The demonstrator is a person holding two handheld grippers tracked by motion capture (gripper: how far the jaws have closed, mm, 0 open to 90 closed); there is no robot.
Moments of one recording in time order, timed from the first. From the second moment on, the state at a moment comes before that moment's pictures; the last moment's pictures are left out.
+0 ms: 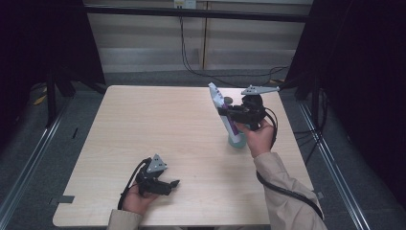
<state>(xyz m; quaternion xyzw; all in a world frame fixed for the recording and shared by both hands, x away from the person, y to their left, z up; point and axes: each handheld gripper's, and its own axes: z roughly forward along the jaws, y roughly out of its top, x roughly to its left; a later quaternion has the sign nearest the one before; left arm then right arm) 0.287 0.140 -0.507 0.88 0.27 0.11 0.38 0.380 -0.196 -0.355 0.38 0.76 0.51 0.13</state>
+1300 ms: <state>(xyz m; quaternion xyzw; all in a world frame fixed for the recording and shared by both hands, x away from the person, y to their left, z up) 0.287 0.140 -0.507 0.88 0.27 0.12 0.38 0.397 -0.223 -0.352 0.40 0.72 0.54 0.19</state>
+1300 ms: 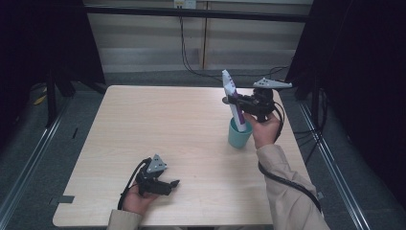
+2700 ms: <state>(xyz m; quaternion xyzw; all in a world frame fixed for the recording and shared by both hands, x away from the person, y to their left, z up) 0.287 0.140 -0.507 0.88 0.27 0.11 0.38 0.418 -0.236 -0.383 0.42 0.72 0.52 0.21</state>
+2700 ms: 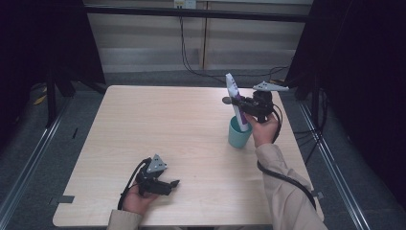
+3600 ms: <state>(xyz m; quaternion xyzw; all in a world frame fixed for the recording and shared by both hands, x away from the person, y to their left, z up) 0.287 0.140 -0.507 0.88 0.27 0.11 0.38 0.416 -0.237 -0.402 0.42 0.72 0.51 0.21</state>
